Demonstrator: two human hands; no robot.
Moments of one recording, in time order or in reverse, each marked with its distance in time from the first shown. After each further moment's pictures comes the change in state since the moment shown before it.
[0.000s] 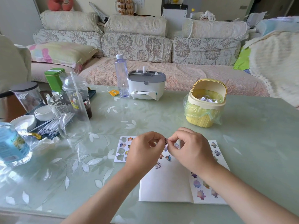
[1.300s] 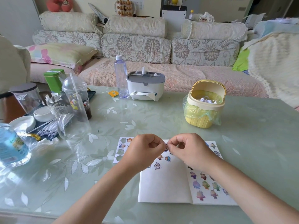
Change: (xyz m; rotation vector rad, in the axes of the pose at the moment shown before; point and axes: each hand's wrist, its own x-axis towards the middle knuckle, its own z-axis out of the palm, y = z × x) left_hand 0.010 -0.004 -0.011 0.076 -0.197 0.006; right_hand 0.006 0.001 -0.015 0.358 -0.393 0.354
